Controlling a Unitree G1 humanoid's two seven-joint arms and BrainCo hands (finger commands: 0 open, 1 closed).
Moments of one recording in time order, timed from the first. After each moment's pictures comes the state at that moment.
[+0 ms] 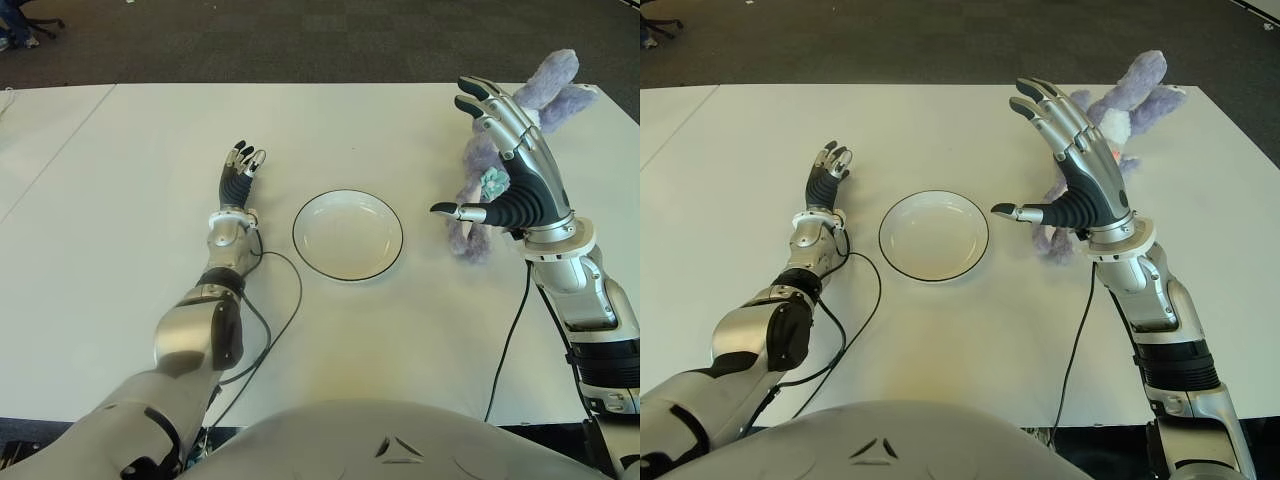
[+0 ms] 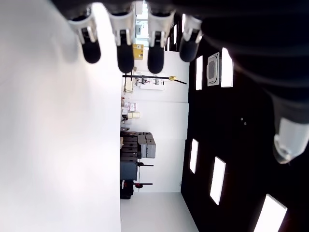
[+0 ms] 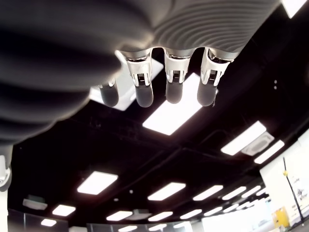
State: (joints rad) left arm -0.61 0.08 0.33 1.24 -0.01 -0.55 -0.03; right arm -0.10 -0.65 -0.02 -0.15 -0.43 -0.66 -0.22
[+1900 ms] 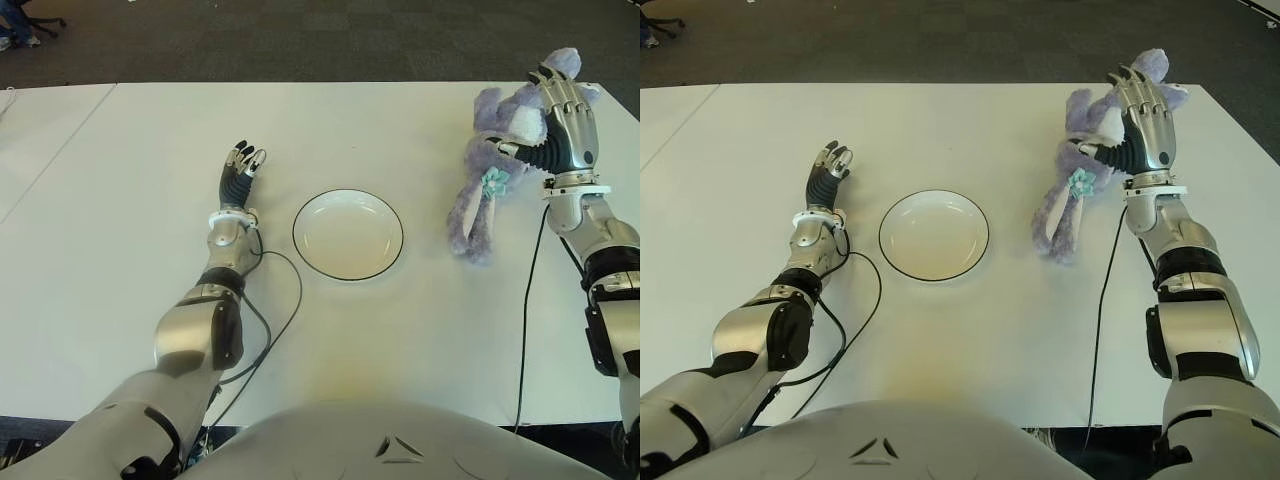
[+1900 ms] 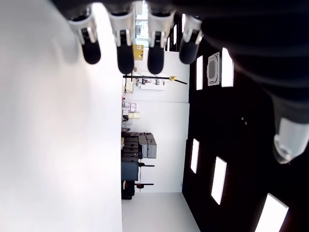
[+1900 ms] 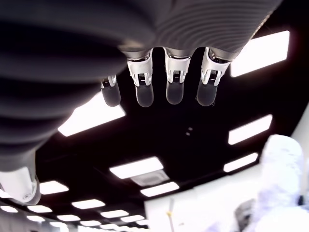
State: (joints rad) left arm -0.61 0.08 0.33 1.24 0.00 -0.55 -0.03; right arm -0.69 -0.73 0.16 1.08 -0.77 -0.64 -0.72
